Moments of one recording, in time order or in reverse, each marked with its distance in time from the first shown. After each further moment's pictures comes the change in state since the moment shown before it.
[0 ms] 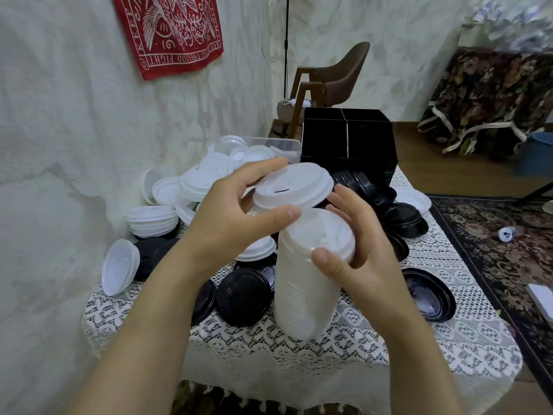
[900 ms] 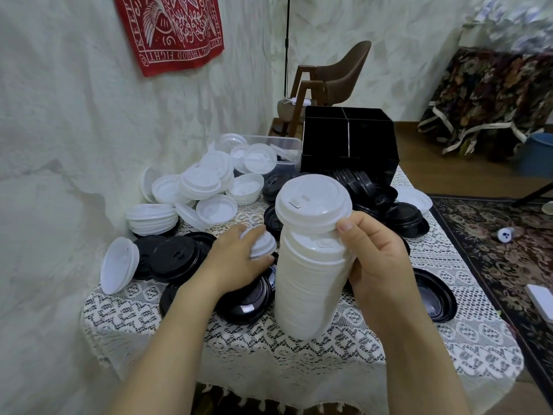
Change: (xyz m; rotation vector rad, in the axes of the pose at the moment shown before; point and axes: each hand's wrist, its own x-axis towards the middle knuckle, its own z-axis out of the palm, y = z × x) left_hand 0.001 -0.117 -0.006 0.834 -0.195 -0.414; right_hand 0.005 -0.010 0.006 0.364 0.128 0.131
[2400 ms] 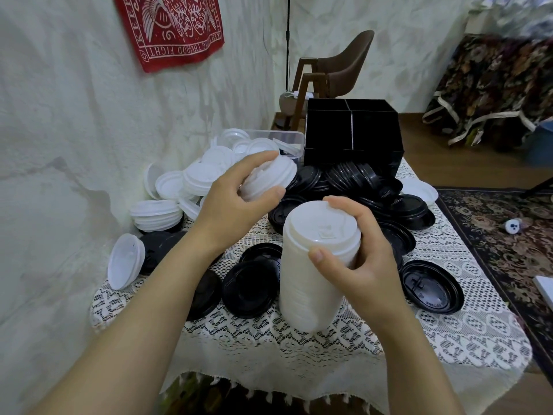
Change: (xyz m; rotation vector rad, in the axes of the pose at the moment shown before) left_hand -0.016 0.051 -0.061 -0.611 0.375 0.365; right_hand -0.007 0.019 -0.003 -0.322 -0.034 -0.159
